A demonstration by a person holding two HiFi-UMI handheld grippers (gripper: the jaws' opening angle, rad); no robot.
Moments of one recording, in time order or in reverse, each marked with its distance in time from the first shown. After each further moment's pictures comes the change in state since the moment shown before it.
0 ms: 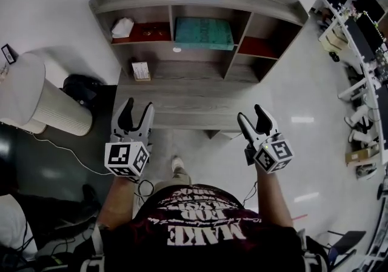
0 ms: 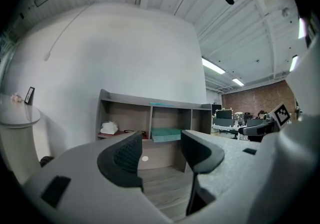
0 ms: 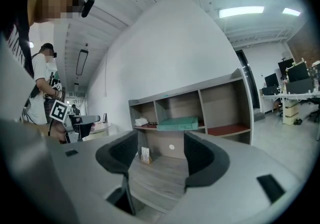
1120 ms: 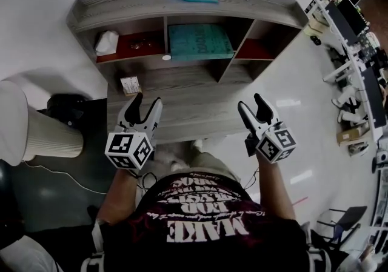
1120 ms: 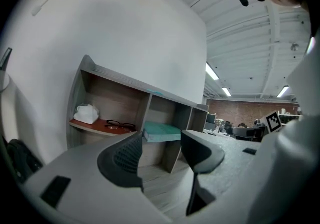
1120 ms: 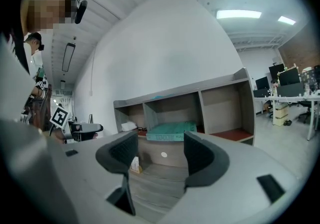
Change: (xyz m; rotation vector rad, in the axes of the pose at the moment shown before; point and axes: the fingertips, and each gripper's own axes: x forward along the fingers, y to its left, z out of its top) left arm 0.116 0.047 -0.013 -0.164 0.112 -0.229; right arm 0.093 -0.012 0.032 0.020 0.002 -0.123
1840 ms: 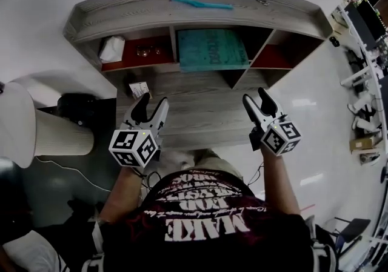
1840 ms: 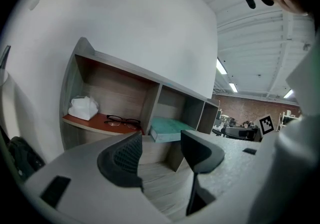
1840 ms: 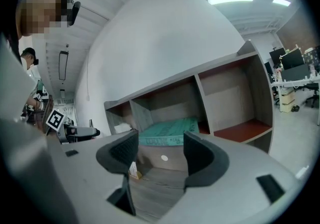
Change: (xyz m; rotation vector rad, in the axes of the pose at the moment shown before) left arm 0.062 0.033 -0.005 -0.036 0.088 0.048; right arm 0.089 -0.050 -0.012 0.093 0.024 0.052
